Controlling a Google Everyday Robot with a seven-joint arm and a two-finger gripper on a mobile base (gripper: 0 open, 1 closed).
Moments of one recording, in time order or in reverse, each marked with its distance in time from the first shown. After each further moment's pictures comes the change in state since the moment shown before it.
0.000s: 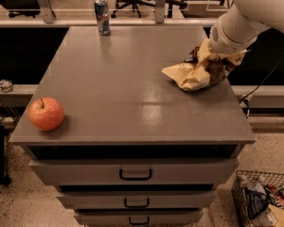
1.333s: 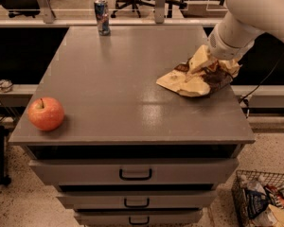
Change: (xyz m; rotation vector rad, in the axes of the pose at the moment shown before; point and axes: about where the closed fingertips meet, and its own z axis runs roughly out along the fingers) arm 0.019 0.001 0.016 0.022 0.089 0.005
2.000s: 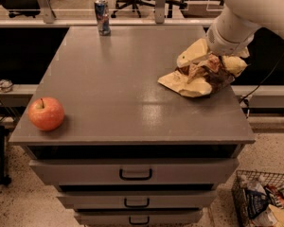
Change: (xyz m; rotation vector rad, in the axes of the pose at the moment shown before) arm -0.007 -0.002 -0.014 0.036 -0.013 -0.017
